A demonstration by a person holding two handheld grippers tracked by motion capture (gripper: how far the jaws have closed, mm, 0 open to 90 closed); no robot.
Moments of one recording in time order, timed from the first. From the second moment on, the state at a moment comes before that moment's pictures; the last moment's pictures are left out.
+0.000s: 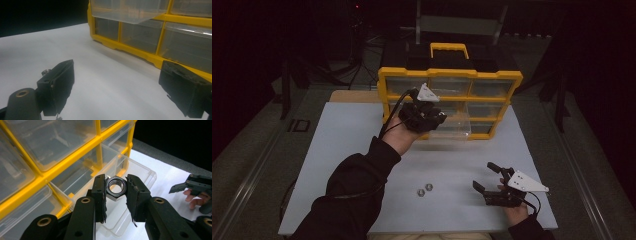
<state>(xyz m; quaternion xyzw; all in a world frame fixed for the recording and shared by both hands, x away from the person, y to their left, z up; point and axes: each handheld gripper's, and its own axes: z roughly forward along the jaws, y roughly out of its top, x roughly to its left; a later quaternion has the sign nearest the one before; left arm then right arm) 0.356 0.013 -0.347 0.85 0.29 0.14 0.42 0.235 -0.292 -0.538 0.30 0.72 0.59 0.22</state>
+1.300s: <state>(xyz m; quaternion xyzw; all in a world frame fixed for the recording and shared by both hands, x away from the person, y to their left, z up) 0.380 -0.006 -0.361 0.87 0.33 0.10 0.35 0.236 -0.293 -0.539 0.30 0.72 0.59 0.21</state>
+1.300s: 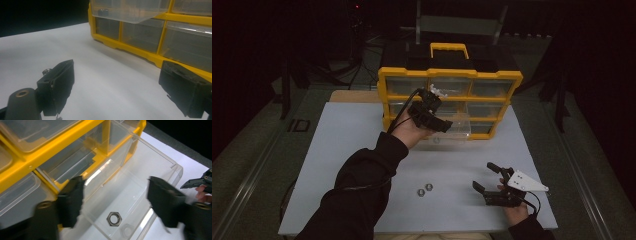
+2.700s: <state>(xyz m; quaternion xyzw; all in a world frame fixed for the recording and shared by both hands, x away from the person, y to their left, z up) 0.316 0.047 -0.385 0.87 0.28 0.09 0.39 0.236 -0.291 -0.538 0.30 0.72 0.58 0.21</state>
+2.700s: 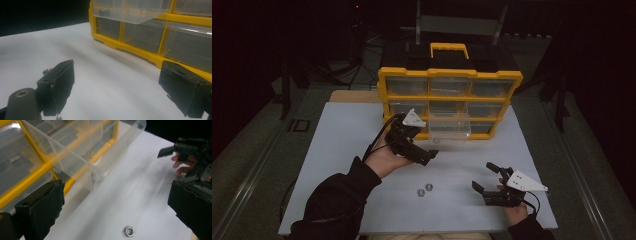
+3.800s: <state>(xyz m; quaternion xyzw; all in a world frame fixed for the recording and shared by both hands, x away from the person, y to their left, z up) 0.276 0.050 -0.481 0.90 0.24 0.03 0.36 0.236 -0.290 -0.538 0.30 0.73 0.58 0.21</state>
